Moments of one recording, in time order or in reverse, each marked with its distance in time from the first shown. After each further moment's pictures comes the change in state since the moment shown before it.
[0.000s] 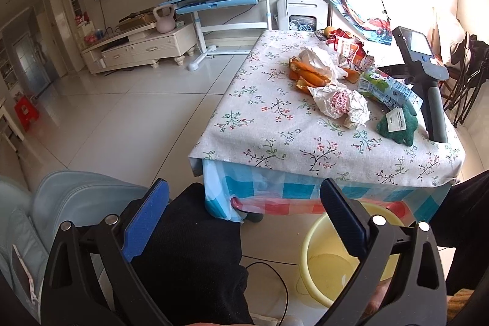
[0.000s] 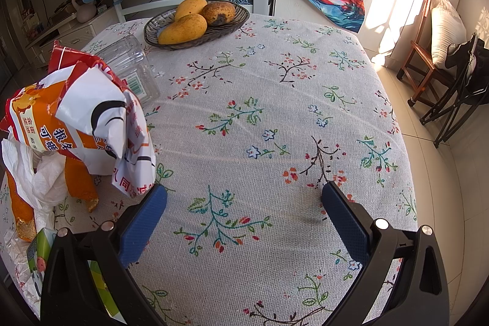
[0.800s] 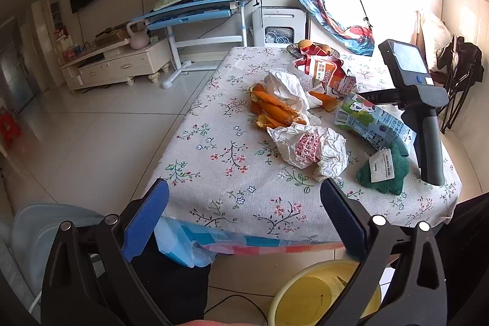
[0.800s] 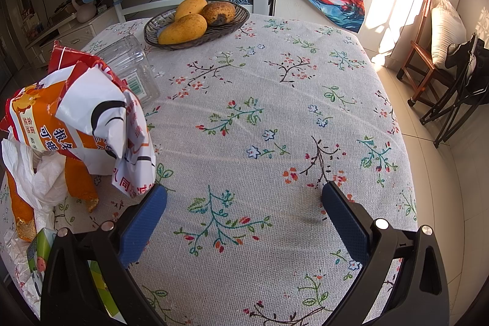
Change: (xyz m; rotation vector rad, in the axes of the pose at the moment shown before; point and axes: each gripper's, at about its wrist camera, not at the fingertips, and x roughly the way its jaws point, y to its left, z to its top) left arm 0.056 -0.052 0.055 0.048 -0.052 -0.085; right arm 0.000 0.000 0.000 0.000 0.000 0.000
